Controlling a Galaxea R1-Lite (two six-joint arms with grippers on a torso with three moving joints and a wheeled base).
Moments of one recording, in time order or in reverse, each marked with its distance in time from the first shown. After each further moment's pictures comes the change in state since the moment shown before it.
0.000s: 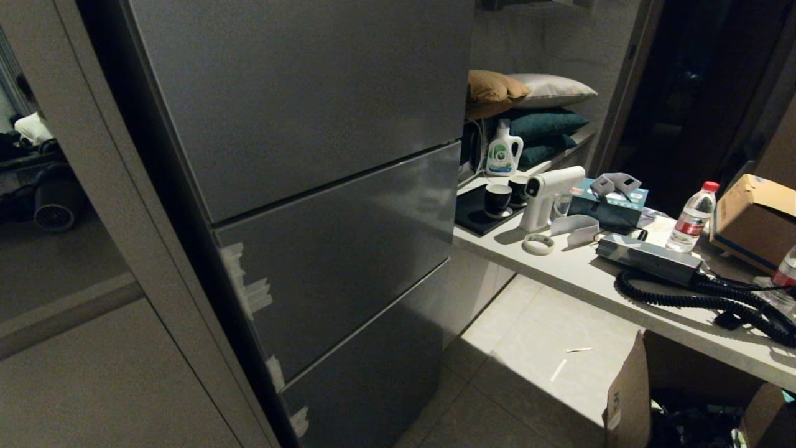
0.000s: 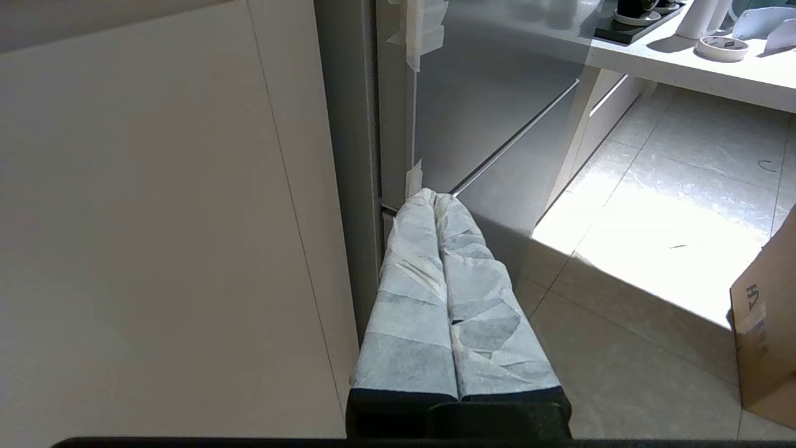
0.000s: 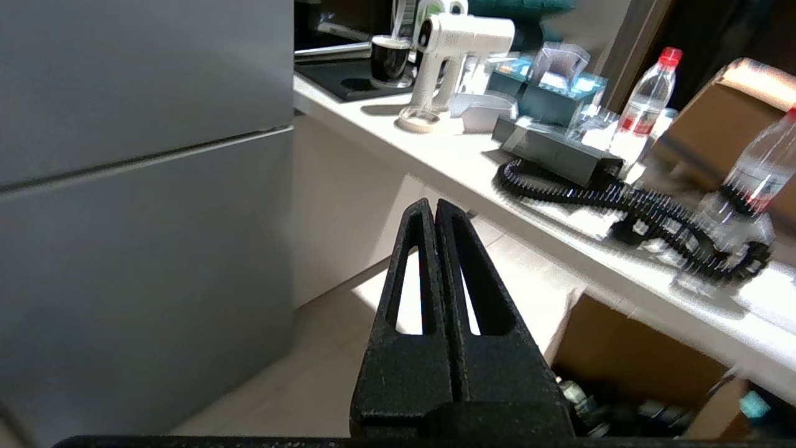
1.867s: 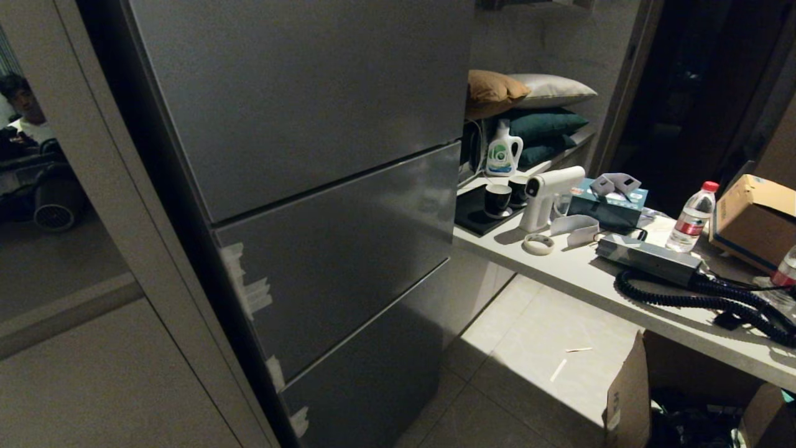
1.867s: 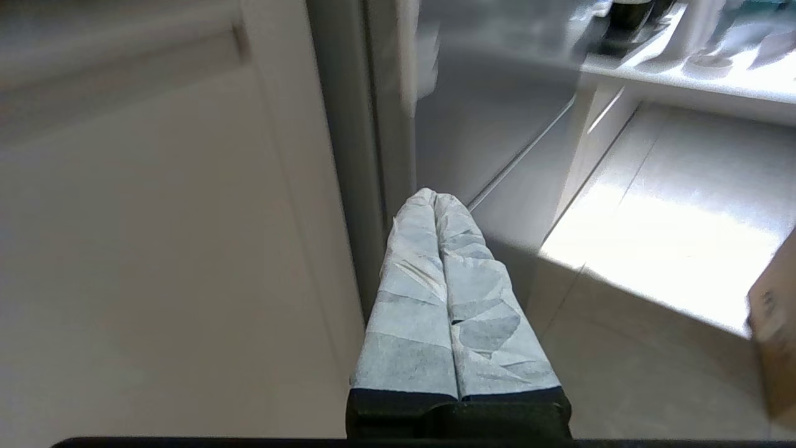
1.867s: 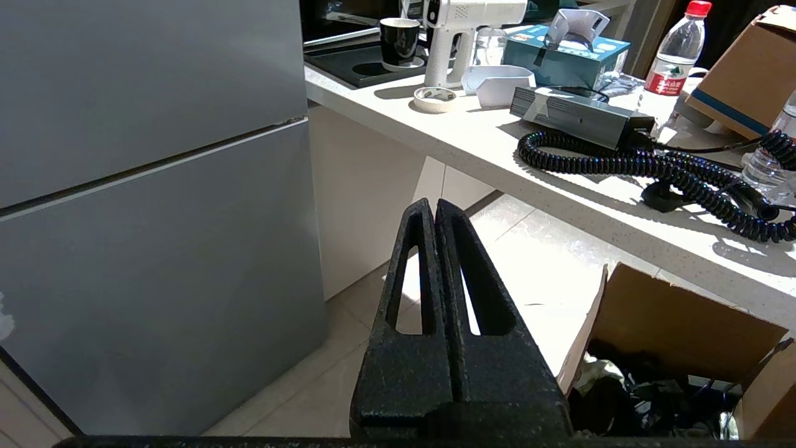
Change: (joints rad) left arm 0.000 0.017 -0.073 0.002 -0.020 0.053; right arm 0.000 -0.023 0.038 0.012 -0.001 0.100
